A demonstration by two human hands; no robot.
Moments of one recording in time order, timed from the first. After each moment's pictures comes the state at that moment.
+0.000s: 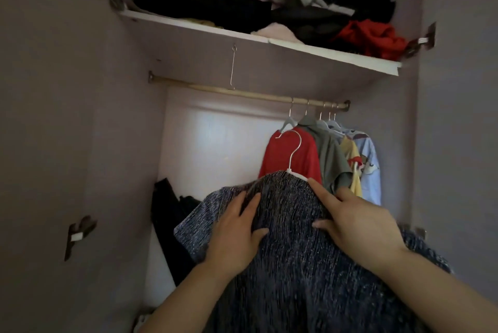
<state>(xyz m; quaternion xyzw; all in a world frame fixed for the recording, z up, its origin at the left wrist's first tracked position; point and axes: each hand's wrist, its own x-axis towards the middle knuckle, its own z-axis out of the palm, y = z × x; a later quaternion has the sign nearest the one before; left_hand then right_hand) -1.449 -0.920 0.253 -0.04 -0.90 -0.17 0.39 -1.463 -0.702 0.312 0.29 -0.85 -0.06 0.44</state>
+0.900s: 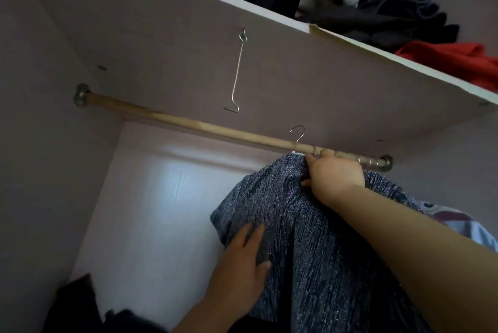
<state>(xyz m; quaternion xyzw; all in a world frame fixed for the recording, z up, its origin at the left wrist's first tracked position) -1.765 -1.046 0.351 -0.11 -0.88 -0.22 0.41 -1.769 -0.883 0.512 0.09 -0.85 -0.11 0.51</state>
